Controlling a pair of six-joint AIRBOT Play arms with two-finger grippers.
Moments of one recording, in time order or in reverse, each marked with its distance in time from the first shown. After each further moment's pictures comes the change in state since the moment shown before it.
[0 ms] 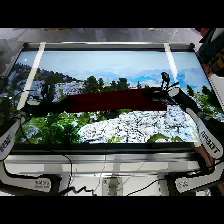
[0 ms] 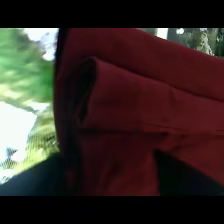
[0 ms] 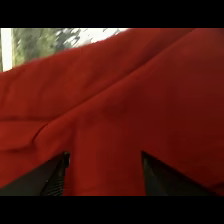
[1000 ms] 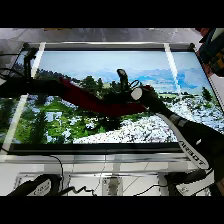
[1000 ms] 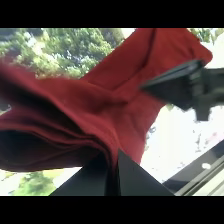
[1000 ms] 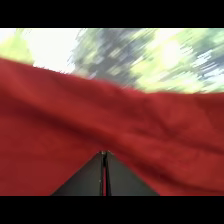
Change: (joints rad) left arm -0.036 0.455 0.351 0.224 -0.600 -0.132; right arm 0.499 -0.056 0.212 -0.002 0.006 0.107
